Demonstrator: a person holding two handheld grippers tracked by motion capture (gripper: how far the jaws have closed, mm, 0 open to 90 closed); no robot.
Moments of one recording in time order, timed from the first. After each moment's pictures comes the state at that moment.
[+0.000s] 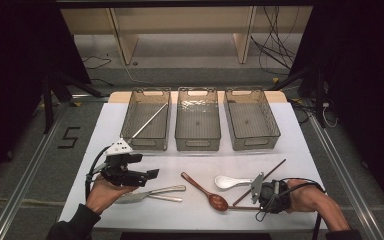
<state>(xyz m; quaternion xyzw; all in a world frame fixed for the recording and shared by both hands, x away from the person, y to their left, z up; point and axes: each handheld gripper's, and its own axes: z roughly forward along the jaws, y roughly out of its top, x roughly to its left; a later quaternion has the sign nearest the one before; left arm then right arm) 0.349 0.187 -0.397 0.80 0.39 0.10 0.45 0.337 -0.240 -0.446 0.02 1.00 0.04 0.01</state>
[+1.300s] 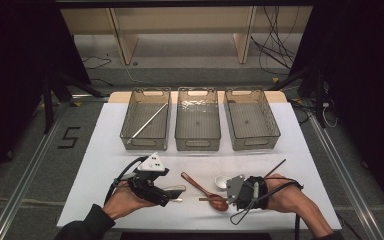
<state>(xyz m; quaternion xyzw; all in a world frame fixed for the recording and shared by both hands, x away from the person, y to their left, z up) 0.332 0.118 -0.410 0.88 0.26 0.06 0.40 0.315 -0.170 -0.402 -0.03 0.98 0.13 0.11</state>
